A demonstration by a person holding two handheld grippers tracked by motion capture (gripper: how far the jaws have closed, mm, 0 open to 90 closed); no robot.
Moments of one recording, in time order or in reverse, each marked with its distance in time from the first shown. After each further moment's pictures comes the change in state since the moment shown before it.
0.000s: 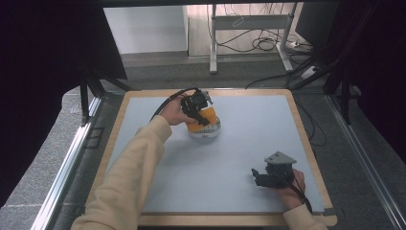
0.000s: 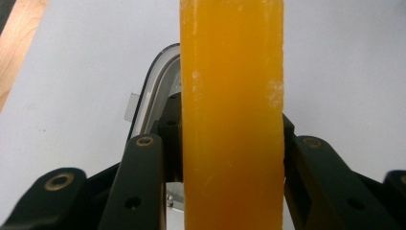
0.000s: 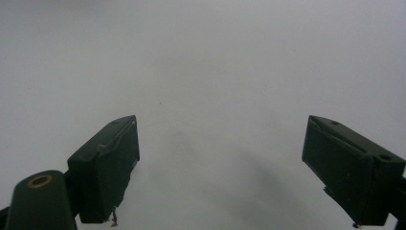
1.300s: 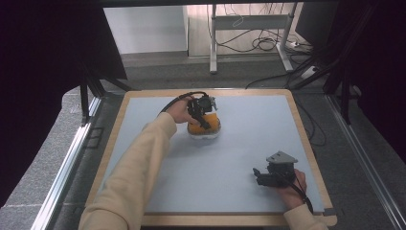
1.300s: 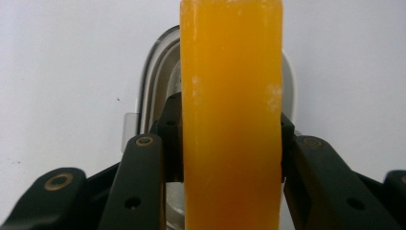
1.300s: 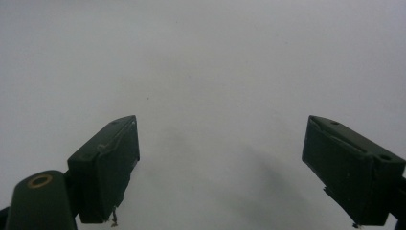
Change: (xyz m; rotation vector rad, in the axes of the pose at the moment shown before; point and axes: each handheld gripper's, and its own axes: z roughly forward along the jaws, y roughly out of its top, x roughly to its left) left arm 0.016 0.005 0.043 0.093 -0.072 0.125; right arm -0.005 -0.002 0.002 0.011 -0.010 0.016
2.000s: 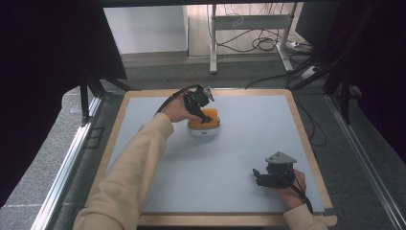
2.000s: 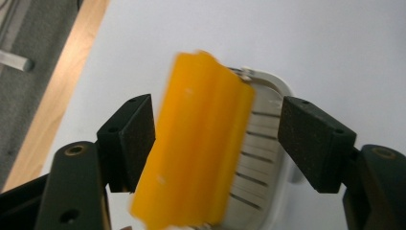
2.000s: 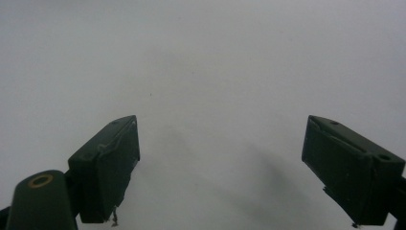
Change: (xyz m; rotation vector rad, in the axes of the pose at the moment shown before) left arm -0.009 -0.006 -0.035 -0.143 0.187 -0.087; right arm 0.002 -0.001 0.001 0.010 0.002 -0.005
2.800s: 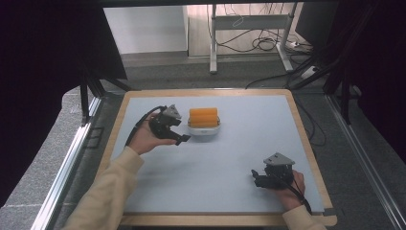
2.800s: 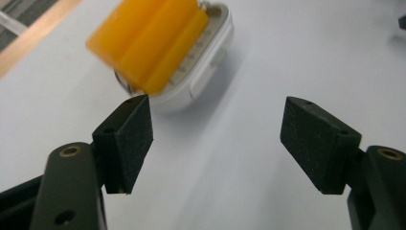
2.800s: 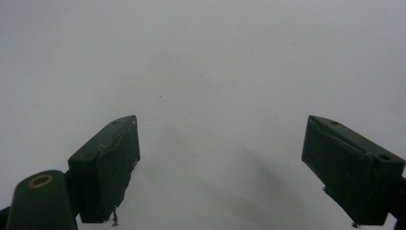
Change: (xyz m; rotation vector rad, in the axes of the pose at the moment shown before) left arm -0.065 -0.107 -0.060 -0.174 0.021 -0.263; right arm 0.007 0.001 -0.003 -0.006 -0.014 -0.019
